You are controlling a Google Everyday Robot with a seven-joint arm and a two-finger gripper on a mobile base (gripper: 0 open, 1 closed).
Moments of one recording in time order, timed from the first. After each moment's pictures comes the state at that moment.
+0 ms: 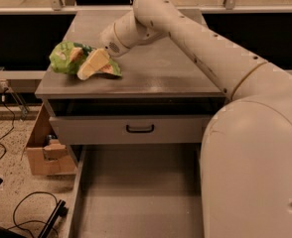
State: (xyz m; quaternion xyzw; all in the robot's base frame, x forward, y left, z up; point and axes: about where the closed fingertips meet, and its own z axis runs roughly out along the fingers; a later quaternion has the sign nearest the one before) arm 0.727 0.163 0.876 -0.59 0.66 0.24 0.40
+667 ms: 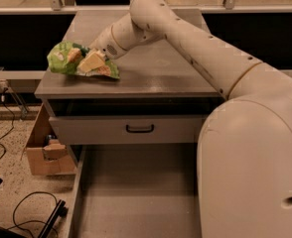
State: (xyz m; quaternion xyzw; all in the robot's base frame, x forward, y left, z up) arm 0.729 0.173 0.866 -0.59 0.66 0.24 0.40
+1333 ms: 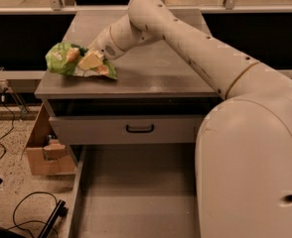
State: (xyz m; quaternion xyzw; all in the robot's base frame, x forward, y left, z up) arm 0.727 0.178 0.861 -0.59 0.66 0.25 0.39
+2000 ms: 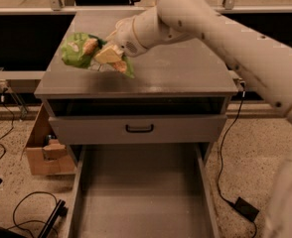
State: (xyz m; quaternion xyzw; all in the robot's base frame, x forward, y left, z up) arm 0.684 0.122 0.914 -0.58 0.65 0.22 0.44
